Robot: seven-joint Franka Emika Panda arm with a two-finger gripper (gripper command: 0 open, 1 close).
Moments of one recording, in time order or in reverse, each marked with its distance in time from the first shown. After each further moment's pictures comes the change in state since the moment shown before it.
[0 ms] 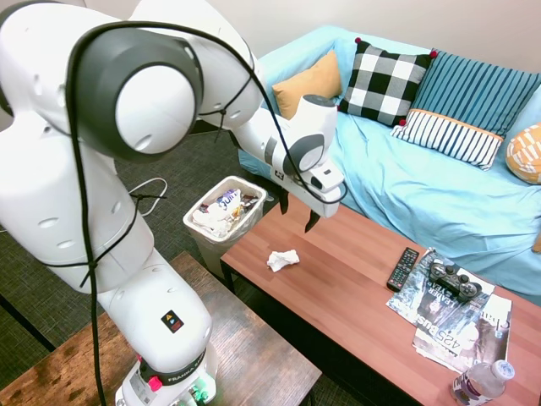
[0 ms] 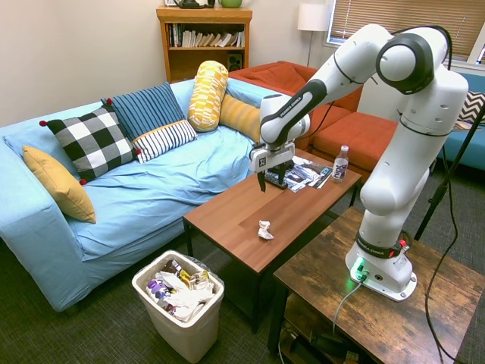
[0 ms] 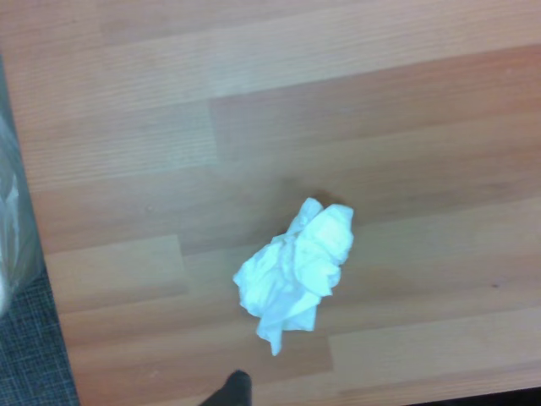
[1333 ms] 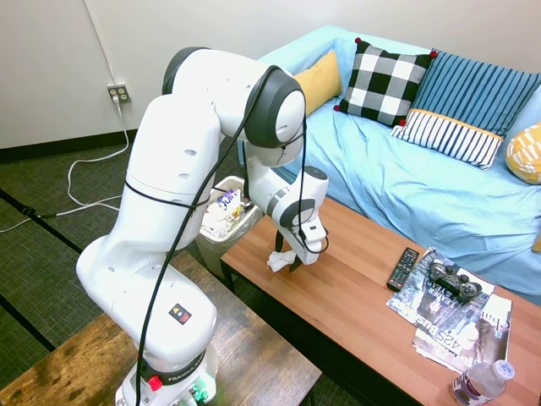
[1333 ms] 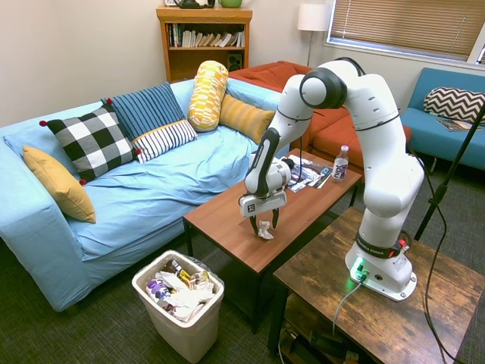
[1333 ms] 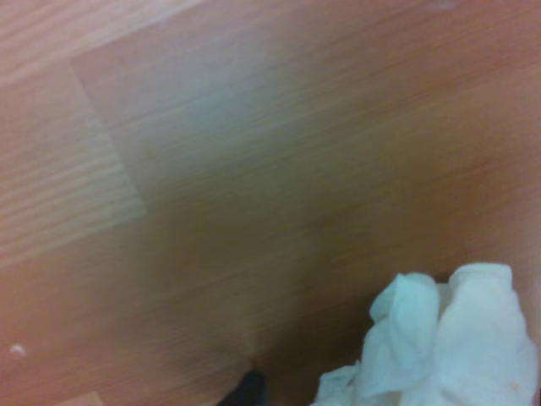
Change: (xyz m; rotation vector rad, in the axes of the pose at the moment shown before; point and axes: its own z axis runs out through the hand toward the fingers) arm 0.012 -0.036 0.198 -0.073 -0.097 0.204
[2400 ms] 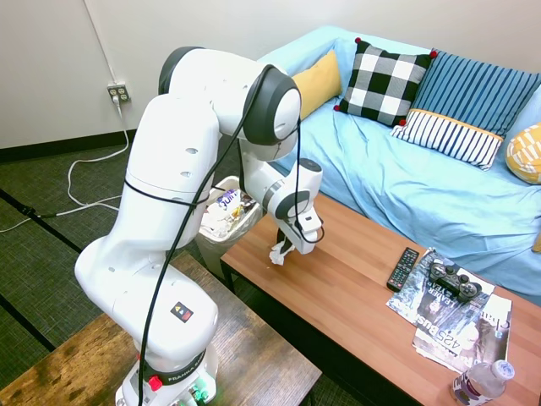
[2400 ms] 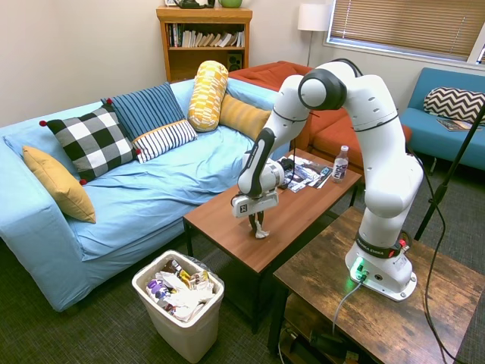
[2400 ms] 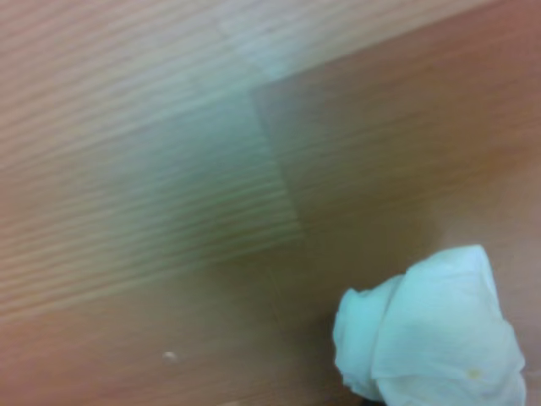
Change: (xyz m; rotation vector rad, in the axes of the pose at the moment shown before) arm -0.028 -0.031 -0.016 0.056 0.010 -0.089
